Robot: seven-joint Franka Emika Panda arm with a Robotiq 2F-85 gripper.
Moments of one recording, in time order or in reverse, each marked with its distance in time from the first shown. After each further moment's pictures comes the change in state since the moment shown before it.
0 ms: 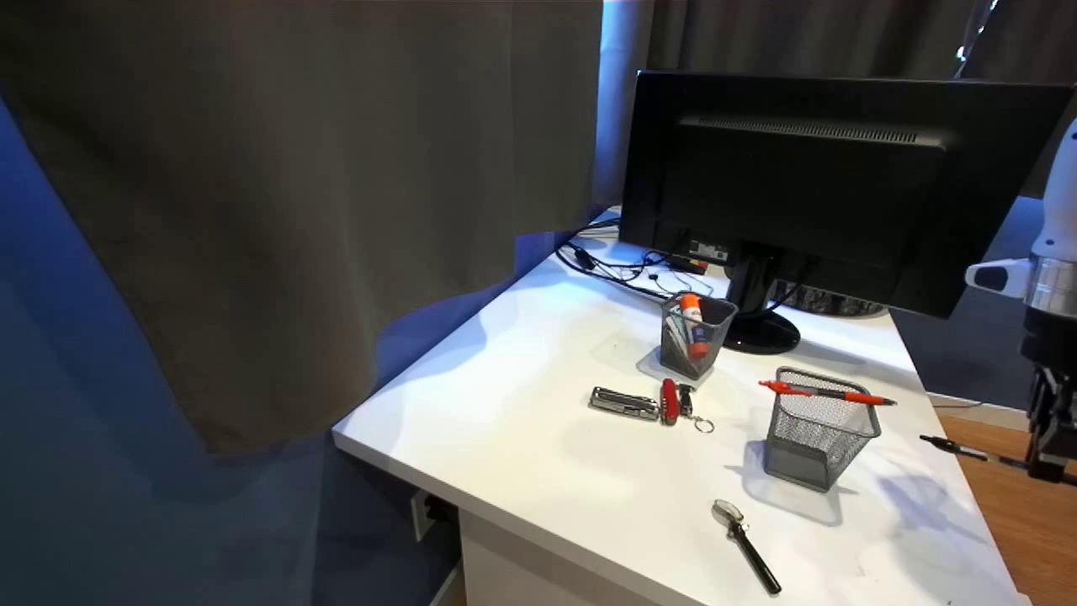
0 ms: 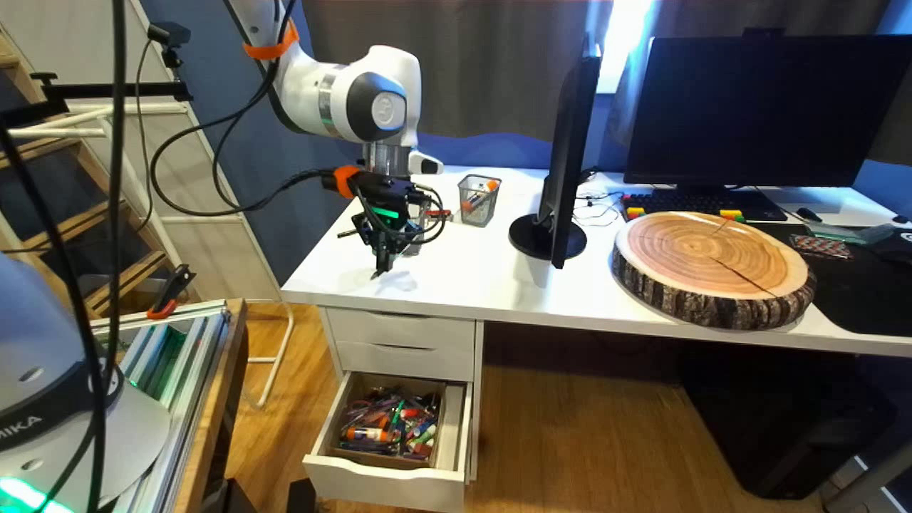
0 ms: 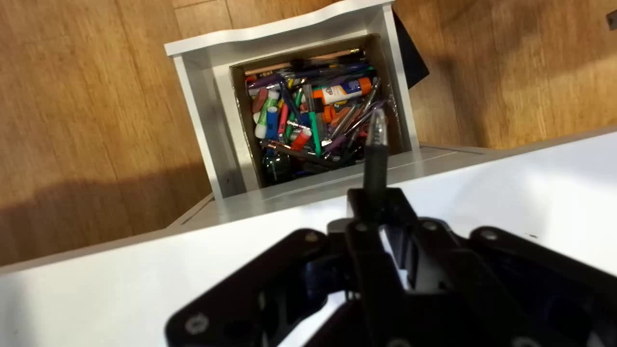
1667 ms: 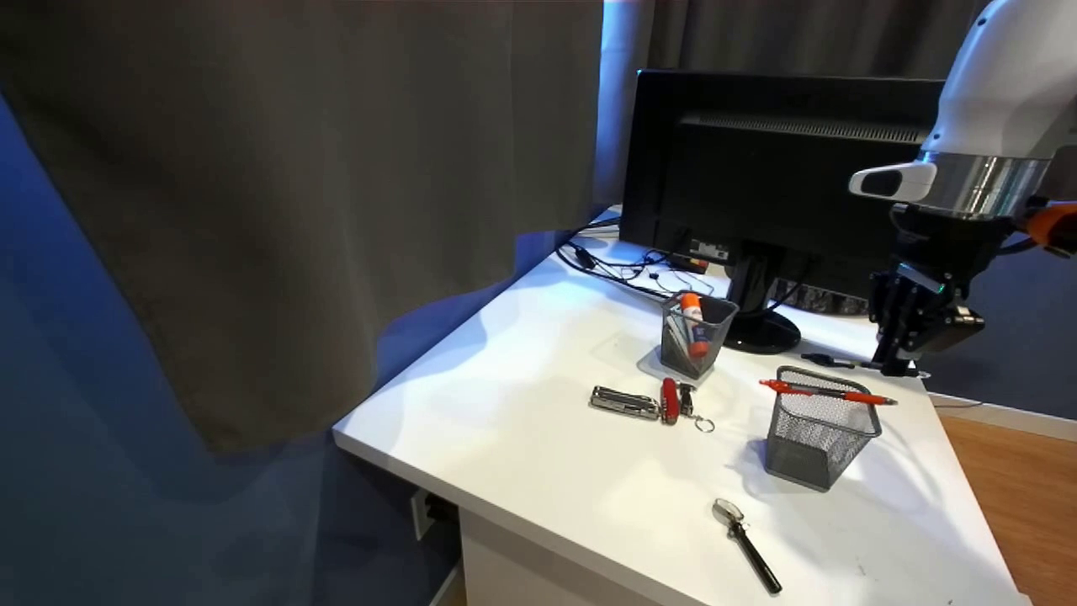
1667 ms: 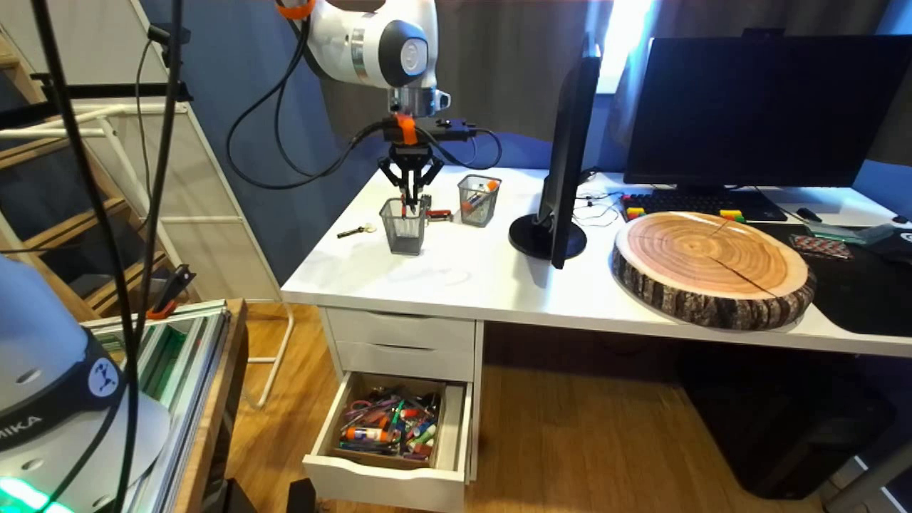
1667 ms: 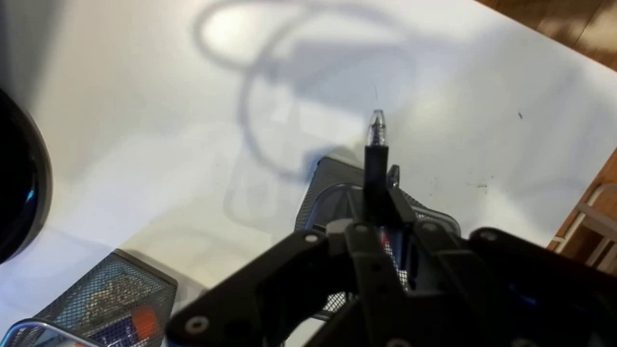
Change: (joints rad) arm -0.030 0.103 0.127 0.327 0.018 -0.065 -0.555
